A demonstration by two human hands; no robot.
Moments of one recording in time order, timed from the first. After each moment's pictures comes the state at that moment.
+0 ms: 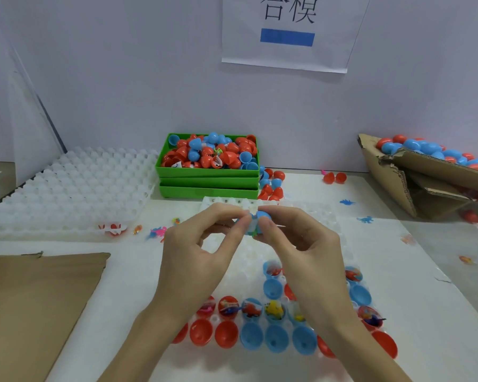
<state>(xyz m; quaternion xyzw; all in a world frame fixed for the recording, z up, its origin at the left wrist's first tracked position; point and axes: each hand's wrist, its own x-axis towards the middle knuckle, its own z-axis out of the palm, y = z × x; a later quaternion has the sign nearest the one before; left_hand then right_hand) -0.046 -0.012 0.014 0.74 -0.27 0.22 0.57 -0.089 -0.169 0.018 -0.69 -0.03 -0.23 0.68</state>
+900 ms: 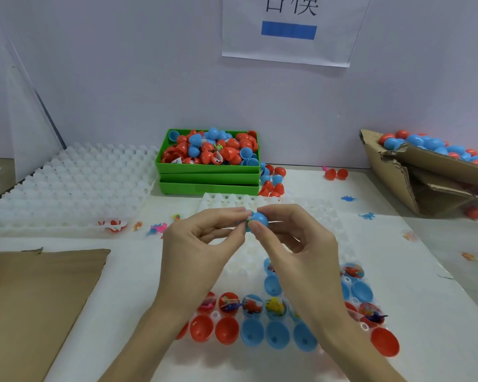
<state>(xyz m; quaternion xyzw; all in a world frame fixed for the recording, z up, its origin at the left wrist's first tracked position) -0.049 -0.014 0.013 0.75 -0.21 0.17 0.61 -0.088 -0.165 0.010 -0.75 -0.05 -0.28 0.60</state>
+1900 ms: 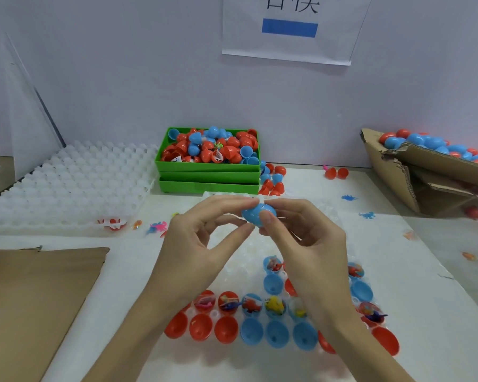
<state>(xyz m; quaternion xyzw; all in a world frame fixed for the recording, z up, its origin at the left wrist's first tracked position) -0.044 -0.007 0.021 0.72 -0.31 0.11 0.61 -0.088 -0.168 0.017 -0.71 -0.04 -0.27 0.65</state>
